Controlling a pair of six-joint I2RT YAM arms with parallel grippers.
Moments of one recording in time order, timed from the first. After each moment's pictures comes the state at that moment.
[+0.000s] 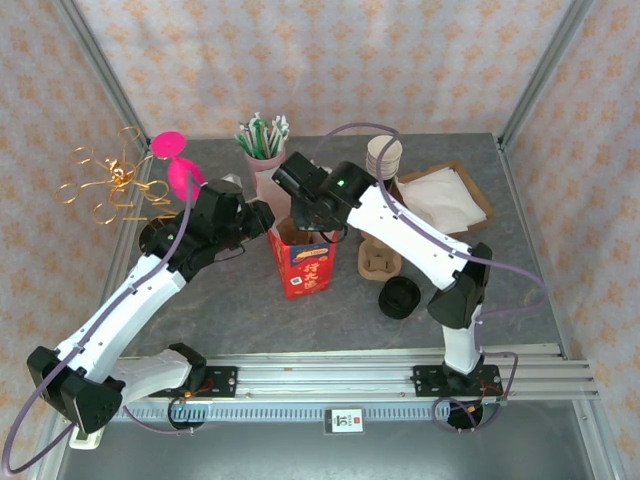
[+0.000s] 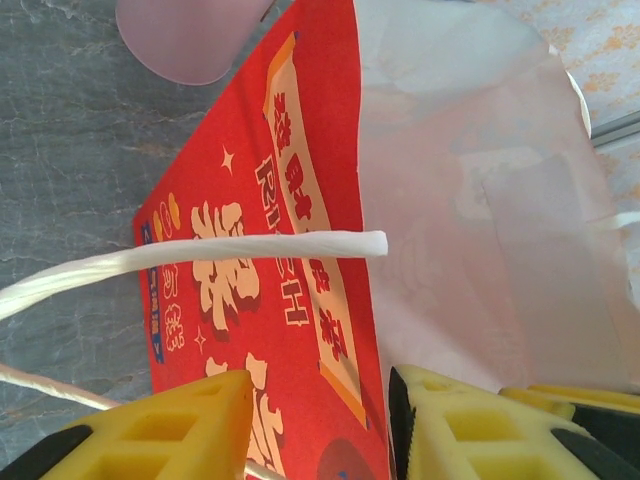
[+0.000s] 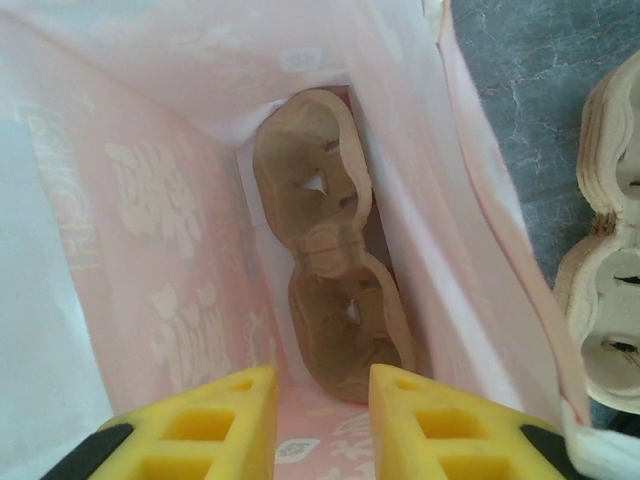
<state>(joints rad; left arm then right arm) -0.46 1.11 1.13 -0.71 -0.05 -0.85 0.94 1.93 2.14 -1.33 0.22 0.85</state>
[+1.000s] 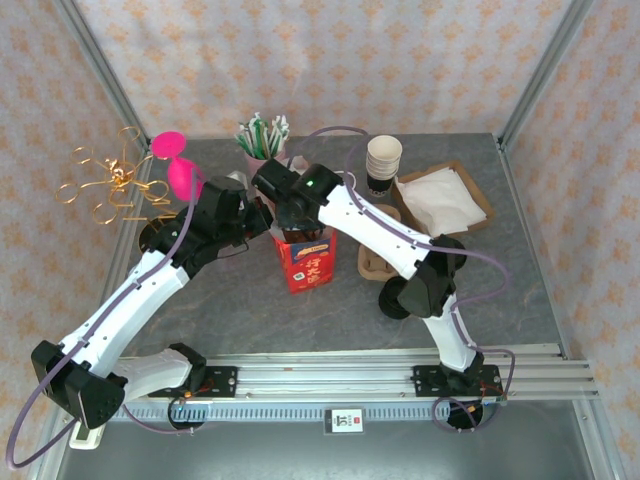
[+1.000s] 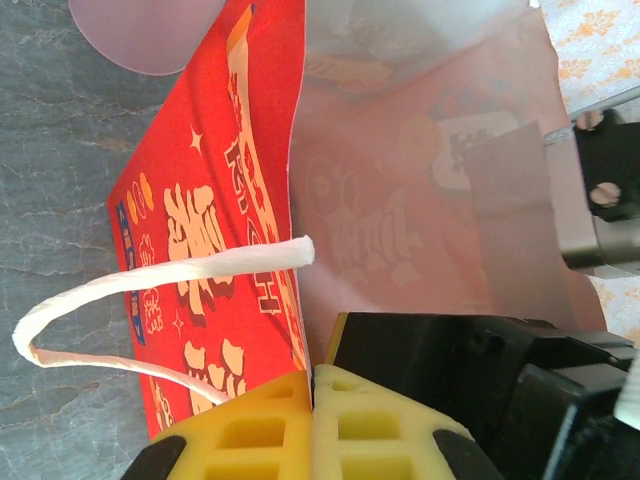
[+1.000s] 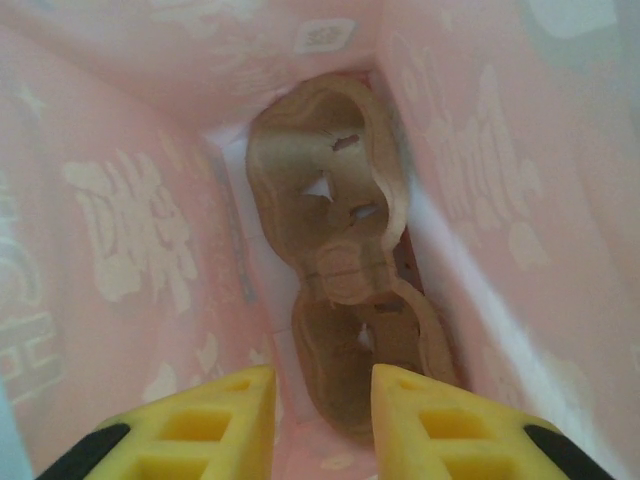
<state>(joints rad) -0.46 1.13 1.13 -0.66 0.00 -0.85 0.95 2.13 2.27 -1.35 0.28 0.82</state>
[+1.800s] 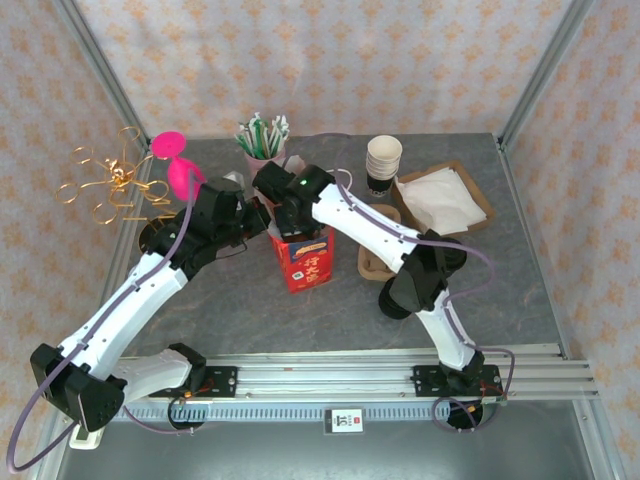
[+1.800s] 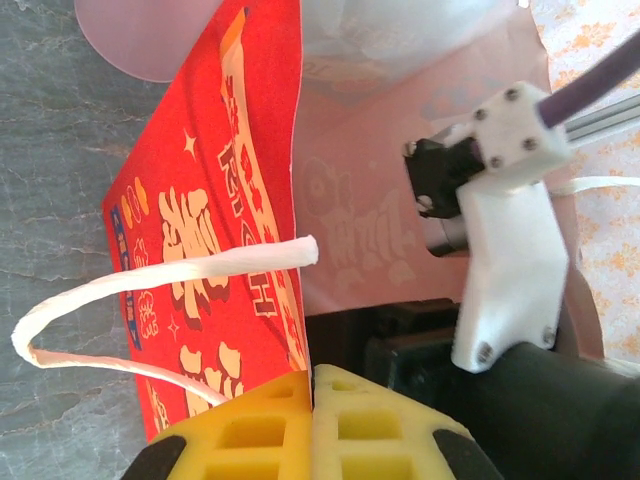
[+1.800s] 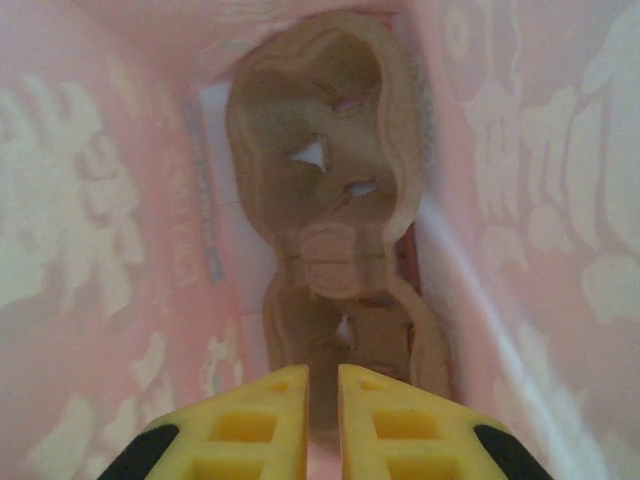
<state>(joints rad) -0.45 1.12 1.11 -0.64 0.00 -0.85 0.91 2.21 2.28 -1.35 0.20 0.67</state>
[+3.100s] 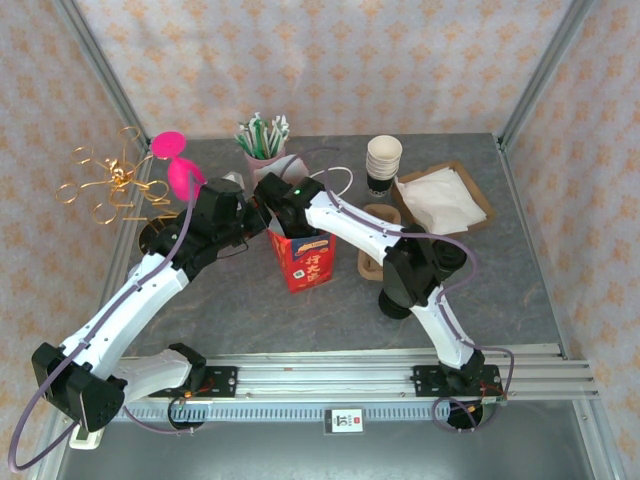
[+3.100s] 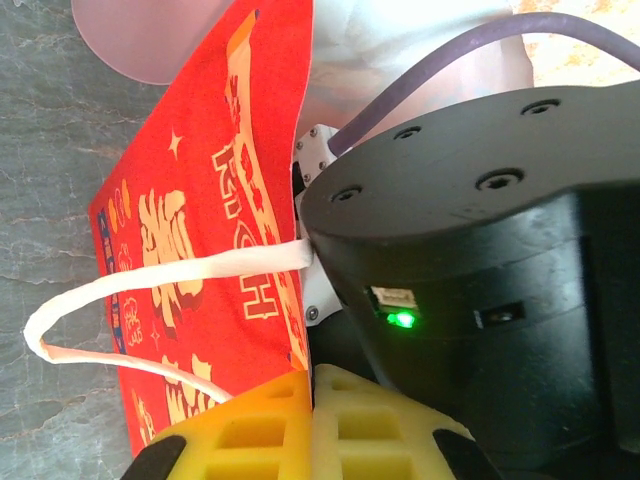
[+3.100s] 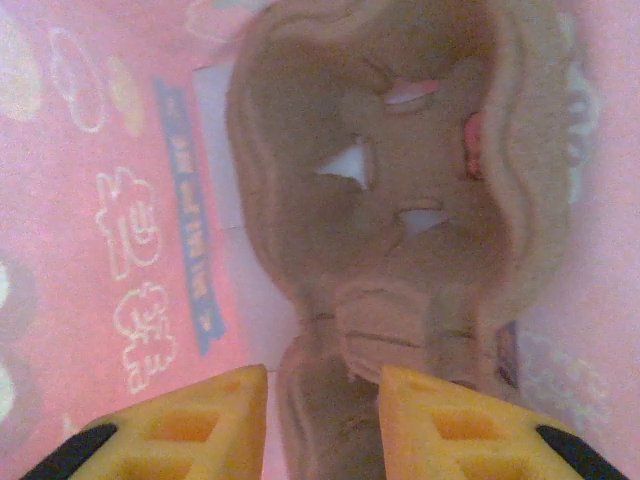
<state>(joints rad) -0.44 1.12 1.08 -0.60 0.00 -0.88 0.89 2.26 2.14 -1.15 0.08 0.63</state>
